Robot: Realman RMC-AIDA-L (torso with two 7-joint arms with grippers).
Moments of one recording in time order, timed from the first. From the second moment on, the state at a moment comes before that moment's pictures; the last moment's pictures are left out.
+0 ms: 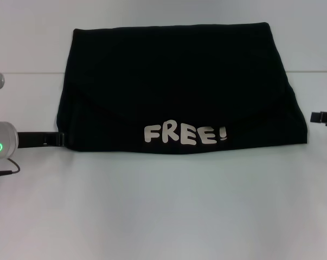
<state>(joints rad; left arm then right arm) -0.66 -2.11 0.55 0.72 2.49 1.03 -2.11 0.65 1.87 -0.48 -0.46 -2.26 -1.14 2.04</state>
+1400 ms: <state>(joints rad) -0.67 -2.11 0.56 0.71 2.48 1.03 -2.11 0.70 1.97 -0.58 -0.42 -2.30 -0.89 2.05</state>
